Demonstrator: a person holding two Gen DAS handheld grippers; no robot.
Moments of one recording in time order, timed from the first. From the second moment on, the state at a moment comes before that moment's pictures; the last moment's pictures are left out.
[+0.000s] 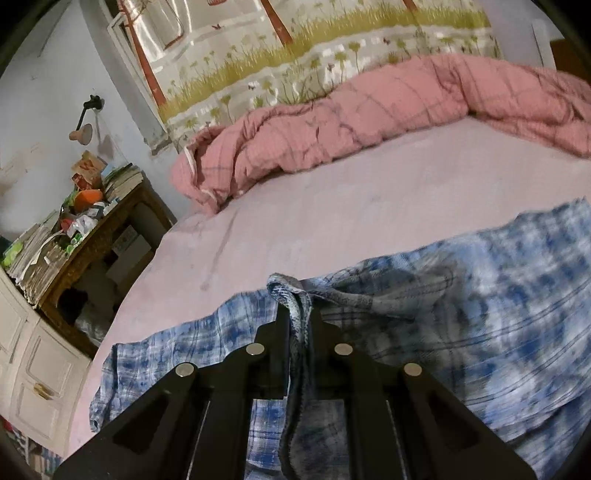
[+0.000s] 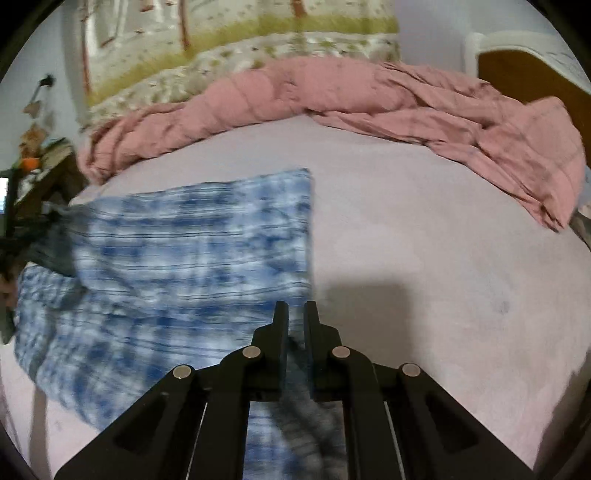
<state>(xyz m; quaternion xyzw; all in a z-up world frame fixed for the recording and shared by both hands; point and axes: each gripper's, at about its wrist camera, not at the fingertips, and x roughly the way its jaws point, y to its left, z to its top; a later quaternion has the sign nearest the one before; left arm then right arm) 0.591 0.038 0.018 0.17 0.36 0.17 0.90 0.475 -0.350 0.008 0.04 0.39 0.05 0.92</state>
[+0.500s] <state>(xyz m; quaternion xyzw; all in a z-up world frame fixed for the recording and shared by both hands) 0.505 0.107 0.021 0.03 0.30 0.12 0.94 0.476 -0.331 -0.001 0.03 0.40 0.04 0.92</state>
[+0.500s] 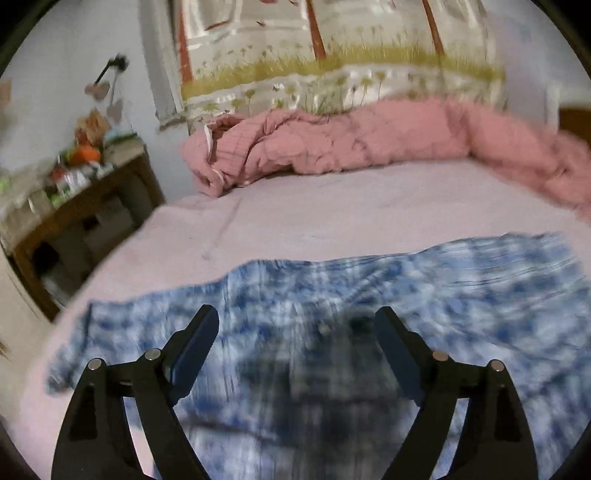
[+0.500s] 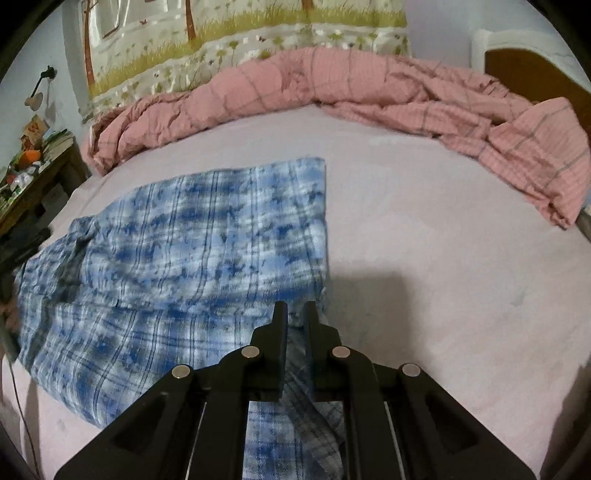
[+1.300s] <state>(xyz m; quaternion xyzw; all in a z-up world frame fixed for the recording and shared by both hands) 0.435 0.266 0.006 -0.05 0.29 0.17 0.94 0.452 -0.237 -0.027 -0.09 0.33 0.06 0.94</state>
